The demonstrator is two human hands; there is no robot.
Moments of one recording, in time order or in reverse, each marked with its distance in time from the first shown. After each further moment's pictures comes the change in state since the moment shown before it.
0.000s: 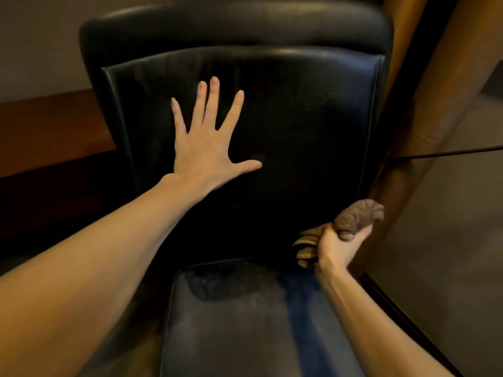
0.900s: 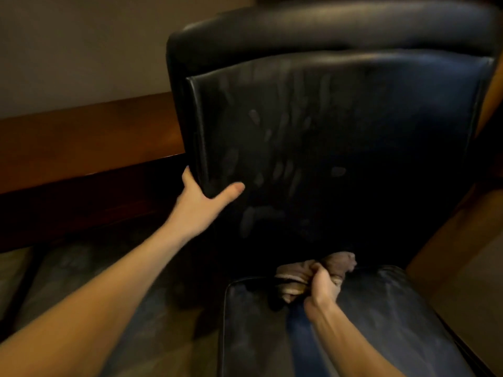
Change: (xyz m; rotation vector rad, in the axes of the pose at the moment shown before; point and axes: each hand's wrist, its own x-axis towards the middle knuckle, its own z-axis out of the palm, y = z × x) left_hand -0.097 -0.134 0.026 -0.983 -0.234 -0.722; right_hand -0.107 0.076 0.091 0.187 -0.040 0.498
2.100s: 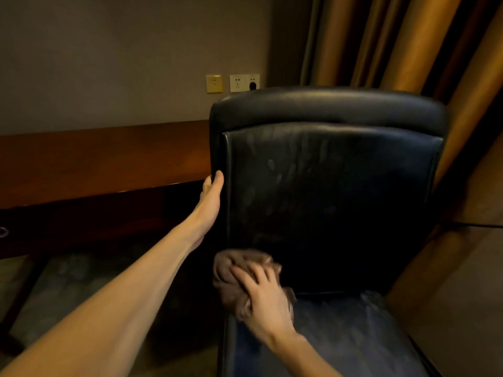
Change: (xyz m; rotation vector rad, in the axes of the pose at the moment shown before) left_hand -0.002 0.039 -0.037 -0.418 -0.162 -0.090; right_hand -0.120 -0.005 -0.007 -1.530 -0.861 -1.295
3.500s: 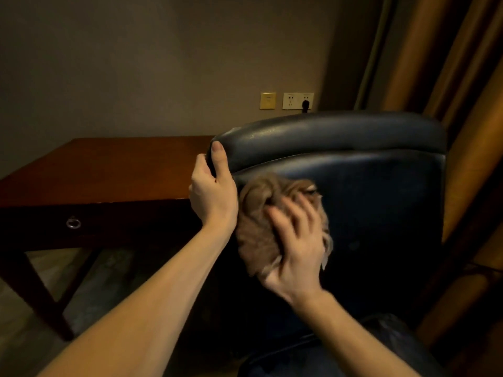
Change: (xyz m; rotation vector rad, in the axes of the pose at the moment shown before) left_hand -0.029 0.060 -0.061 0.065 0.850 0.405; right_hand 0.108 -0.083 -0.077 0.179 0.760 -0.543
